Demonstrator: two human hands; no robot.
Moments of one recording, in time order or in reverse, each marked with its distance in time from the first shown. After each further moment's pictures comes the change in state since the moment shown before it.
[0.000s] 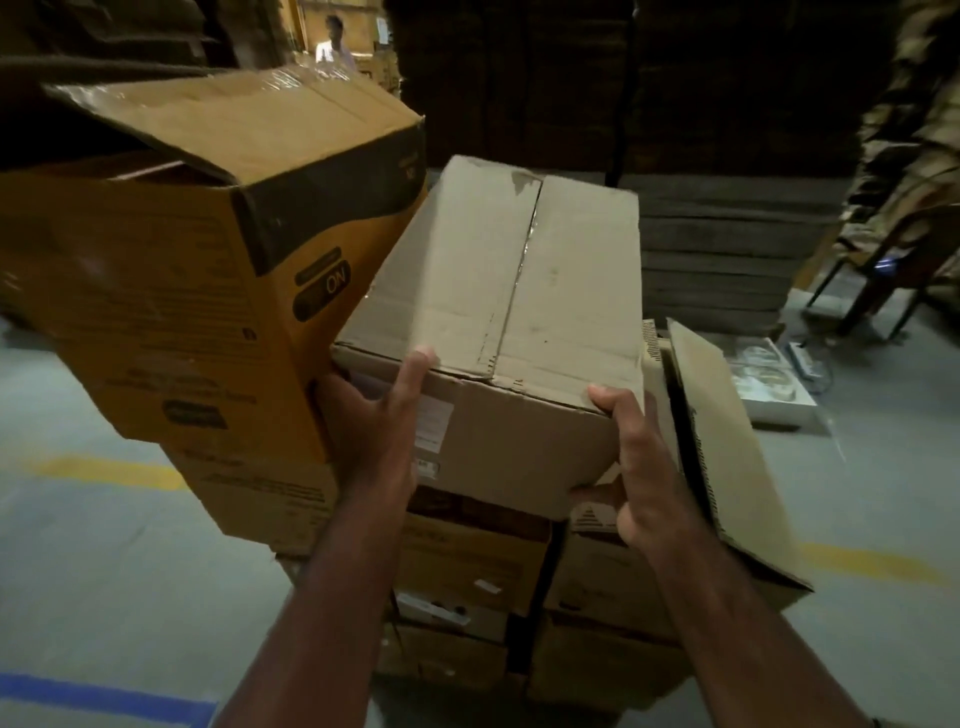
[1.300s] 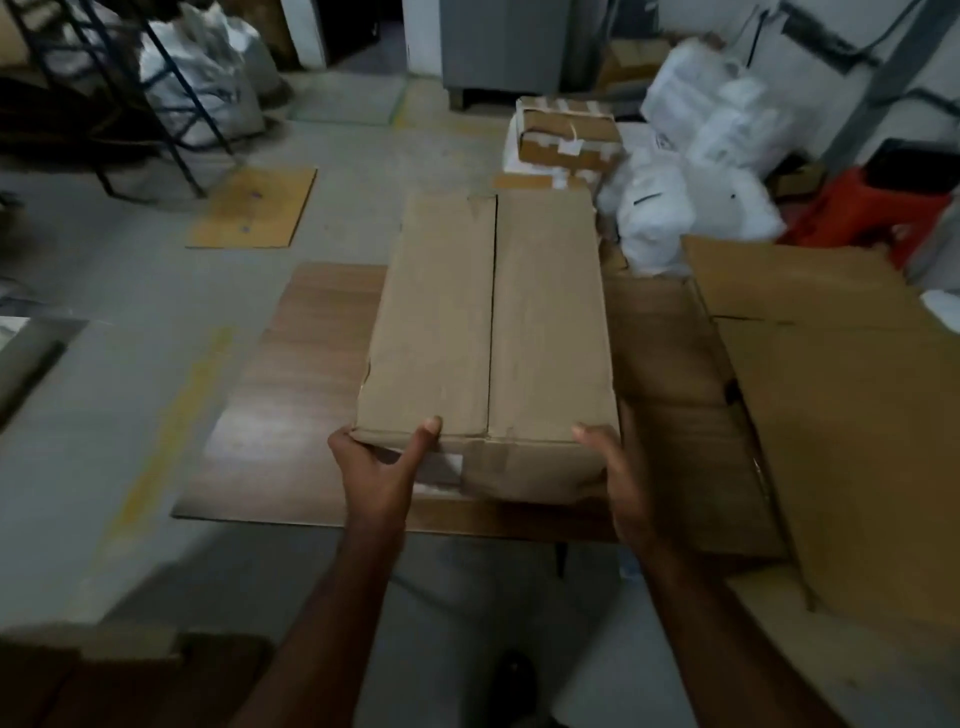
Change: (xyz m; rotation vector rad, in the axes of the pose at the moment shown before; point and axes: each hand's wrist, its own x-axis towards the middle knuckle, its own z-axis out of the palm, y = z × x) left_hand -0.662 -0.072 0.107 0.066 -1.889 -0.456; right_hand -0.509 0.200 -0.431 0.299 1.628 0.024
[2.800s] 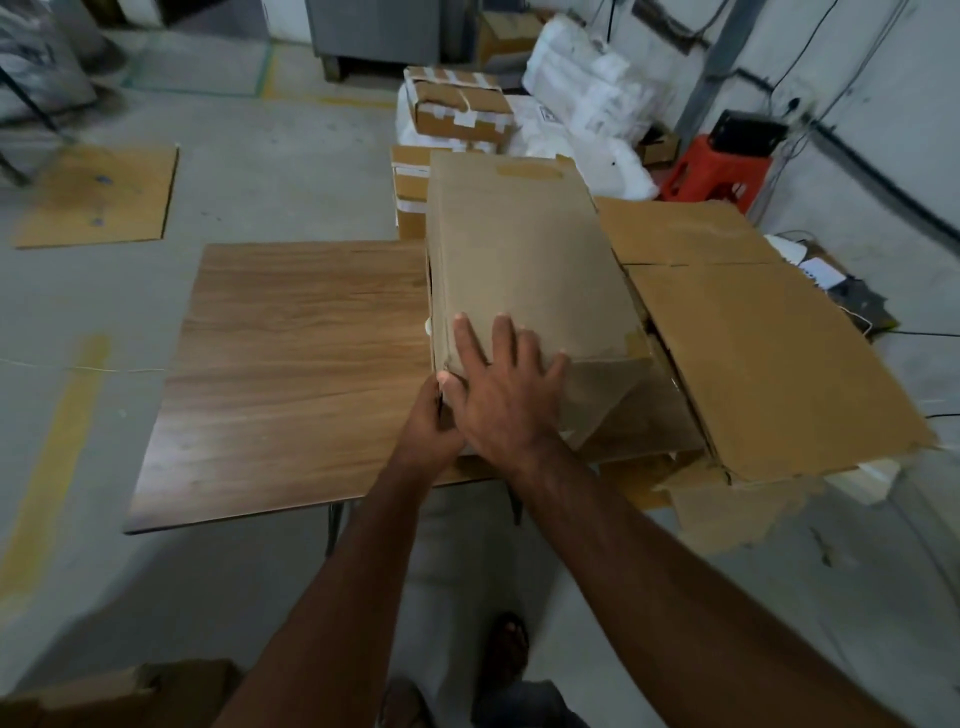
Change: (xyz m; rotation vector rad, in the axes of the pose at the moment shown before) left_hand 0.002 -0.018 0.002 0.164 -0.703 0.025; right_hand -0.057 -0.027 0.125 -1.610 0.260 -0.449
